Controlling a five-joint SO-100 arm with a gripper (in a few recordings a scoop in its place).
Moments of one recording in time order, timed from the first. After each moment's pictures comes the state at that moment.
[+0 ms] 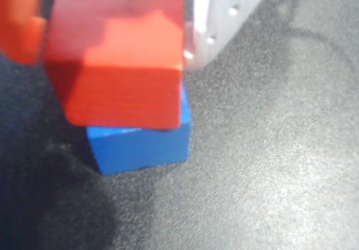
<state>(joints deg) 21.0 98.3 110.8 70.8 73.7</state>
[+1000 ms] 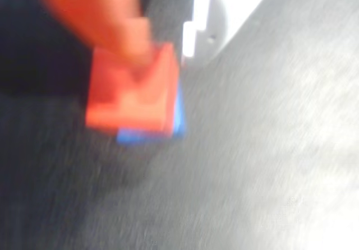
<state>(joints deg) 18.4 132.2 120.2 74.4 74.0</state>
